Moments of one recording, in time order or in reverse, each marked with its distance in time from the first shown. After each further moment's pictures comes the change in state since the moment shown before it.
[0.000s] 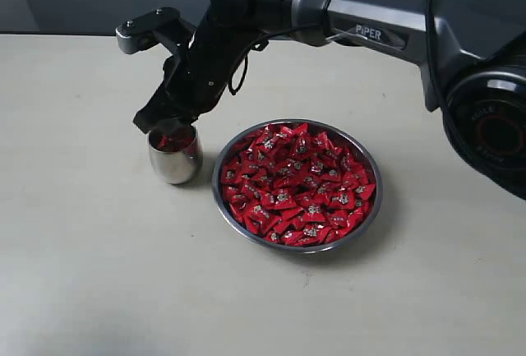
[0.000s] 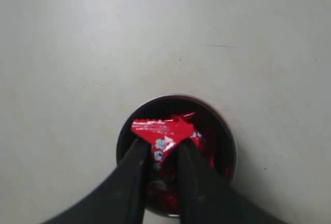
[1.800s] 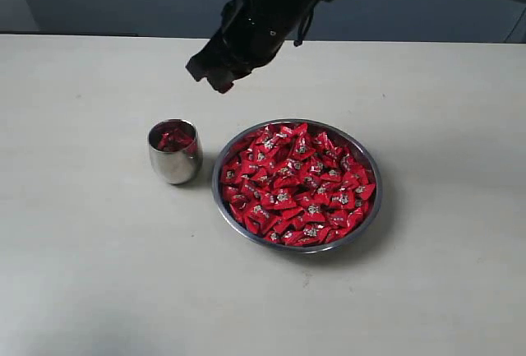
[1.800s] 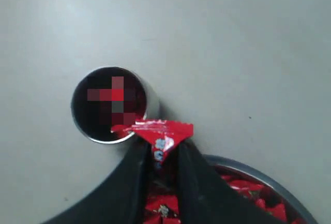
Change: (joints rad) left arm 0.000 0.000 0.000 0.000 0.000 0.000; right arm -0.104 -0.209 0.155 -0.037 -0.015 0.015
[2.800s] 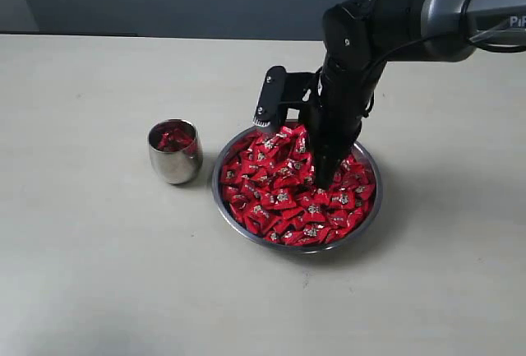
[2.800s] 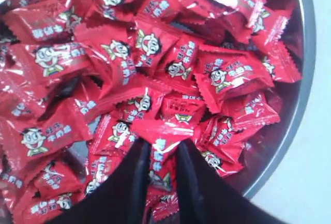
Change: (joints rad) left arm 0.000 0.000 0.000 0.000 0.000 0.000; right arm -0.035 -0.110 0.451 -0.453 -0.051 -0.276
